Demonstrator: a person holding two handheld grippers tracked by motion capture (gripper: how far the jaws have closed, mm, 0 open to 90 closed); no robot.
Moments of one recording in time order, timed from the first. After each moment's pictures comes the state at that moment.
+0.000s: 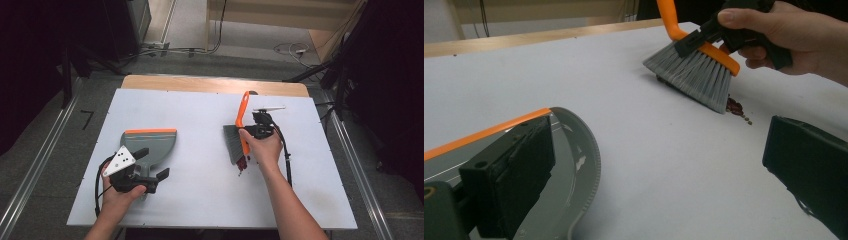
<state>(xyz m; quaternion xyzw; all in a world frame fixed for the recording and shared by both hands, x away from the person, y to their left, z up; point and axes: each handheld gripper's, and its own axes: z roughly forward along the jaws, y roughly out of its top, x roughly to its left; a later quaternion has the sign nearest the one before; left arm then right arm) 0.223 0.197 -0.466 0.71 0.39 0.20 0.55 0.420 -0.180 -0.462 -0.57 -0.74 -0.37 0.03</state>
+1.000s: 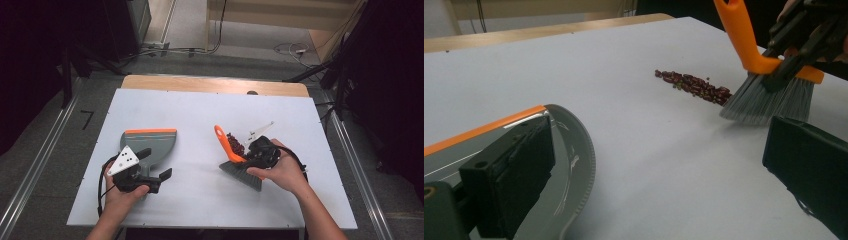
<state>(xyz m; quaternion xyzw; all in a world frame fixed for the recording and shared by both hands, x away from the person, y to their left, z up) 0.225 0.191 -0.468 0.72 0.39 0.19 0.54 0.337 -0.180 -0.438 -0.22 -0.93 -0.29 0.03</state>
